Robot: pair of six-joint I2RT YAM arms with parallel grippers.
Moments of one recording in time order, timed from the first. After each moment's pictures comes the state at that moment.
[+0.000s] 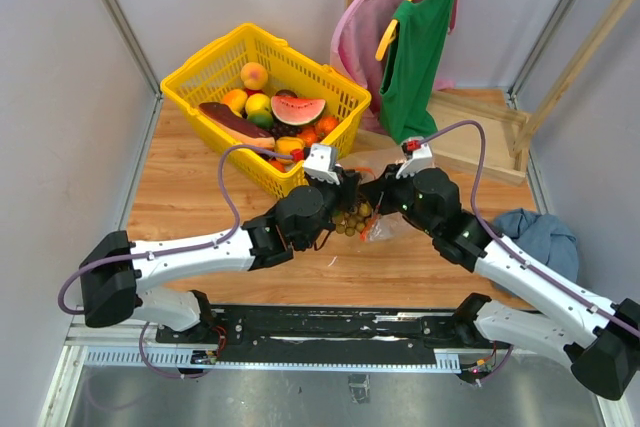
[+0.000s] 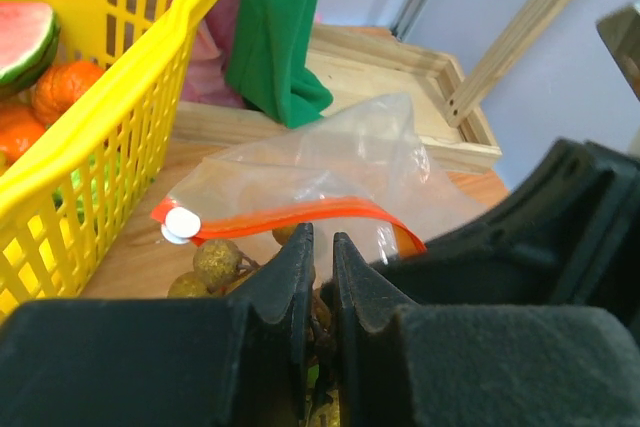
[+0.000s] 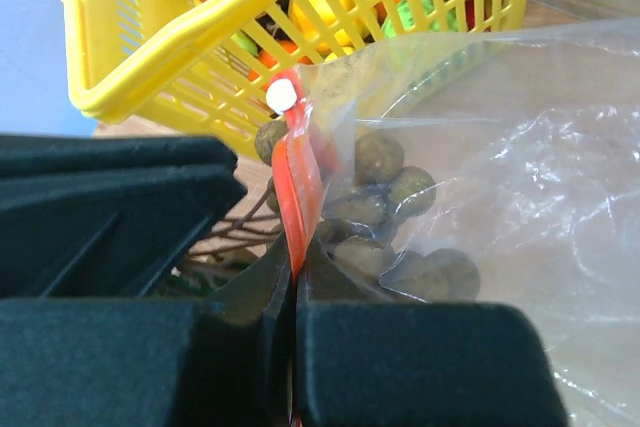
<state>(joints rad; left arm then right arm) -1.16 1.32 0.89 0.42 -0.67 -0.35 0.77 0.94 0.75 -0.08 0.12 0.52</state>
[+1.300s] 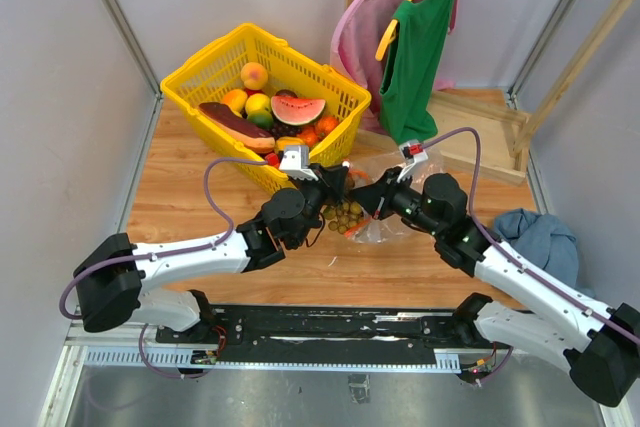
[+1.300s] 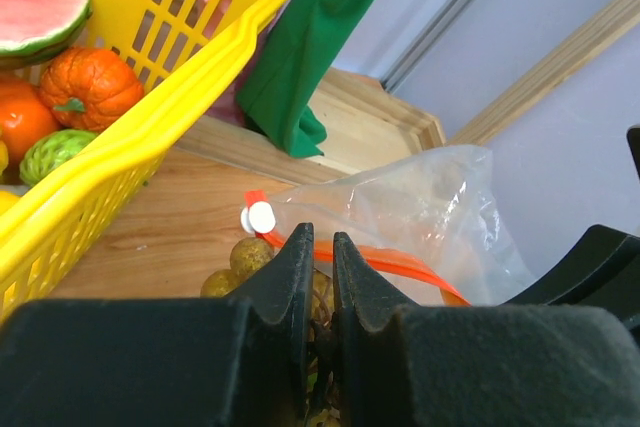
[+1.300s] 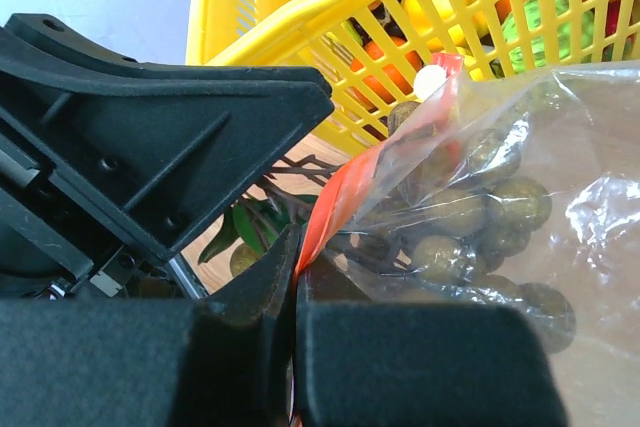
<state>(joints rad) -1.07 1.30 0.74 0.62 -0.67 -0.53 0.72 0.92 0.65 0.13 -0.15 0.58</state>
